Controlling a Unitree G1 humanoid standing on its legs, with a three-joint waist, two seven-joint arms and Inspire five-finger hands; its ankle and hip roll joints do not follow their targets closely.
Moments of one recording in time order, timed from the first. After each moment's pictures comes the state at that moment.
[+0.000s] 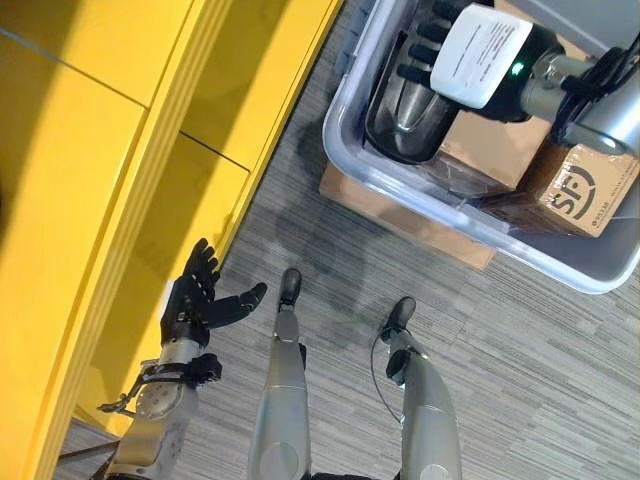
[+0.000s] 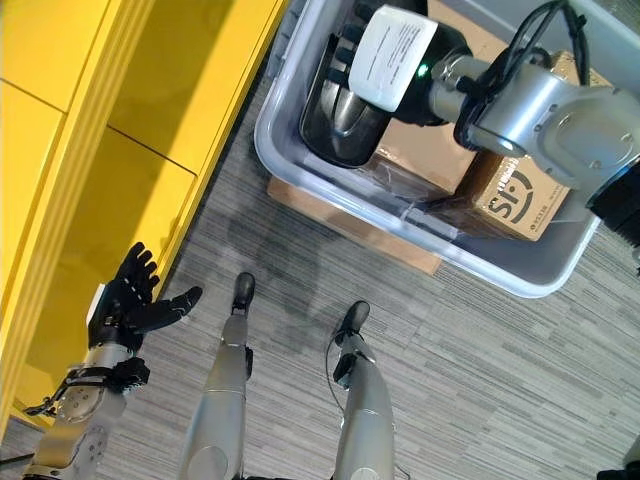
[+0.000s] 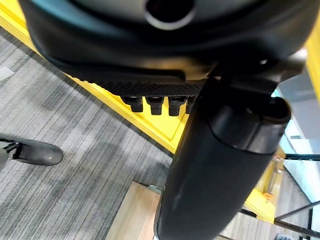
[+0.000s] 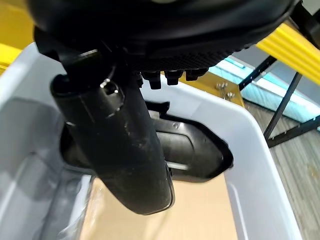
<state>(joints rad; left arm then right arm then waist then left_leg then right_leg) 0.11 0.58 -0.05 0.01 -0.58 -0.20 0.19 -1.75 -1.19 1.39 0.33 -0.86 -0.17 -0.03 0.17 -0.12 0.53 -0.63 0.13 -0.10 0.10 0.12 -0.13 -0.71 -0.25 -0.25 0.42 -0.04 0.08</state>
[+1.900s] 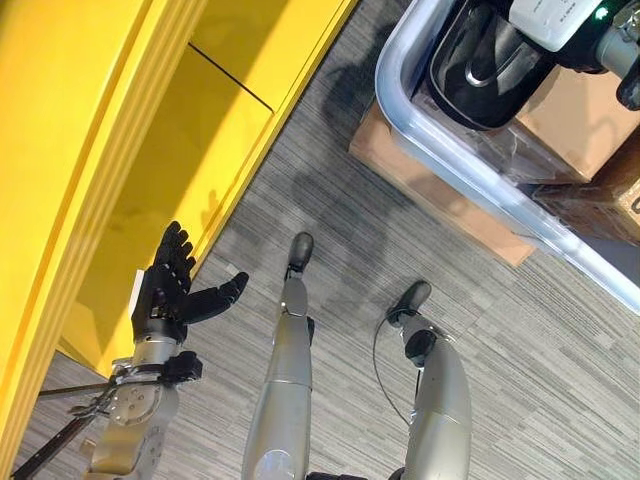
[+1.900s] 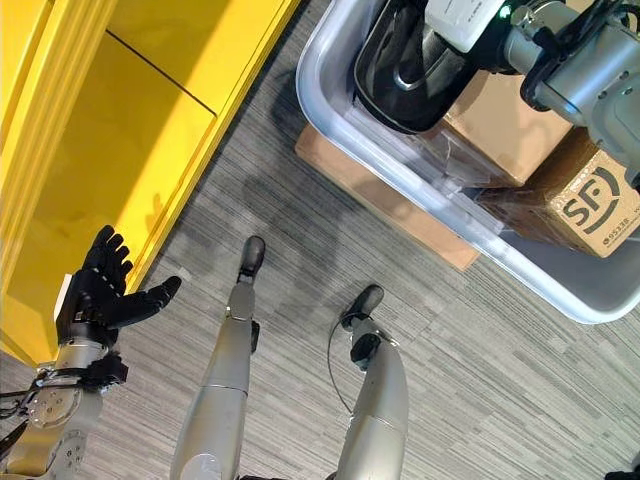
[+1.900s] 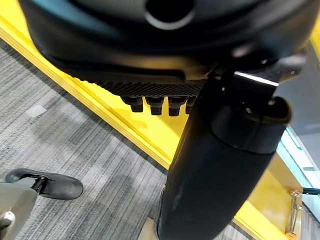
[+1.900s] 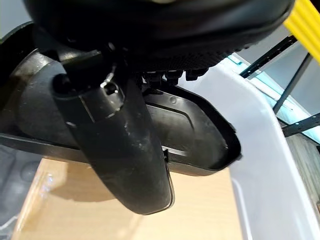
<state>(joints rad) 0.17 0.62 0.00 -0.05 -0.58 -0.25 0.21 -1.77 -1.21 1.39 0.56 -0.94 -0.11 -0.11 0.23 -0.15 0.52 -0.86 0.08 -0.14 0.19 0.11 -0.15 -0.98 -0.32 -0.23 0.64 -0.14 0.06</state>
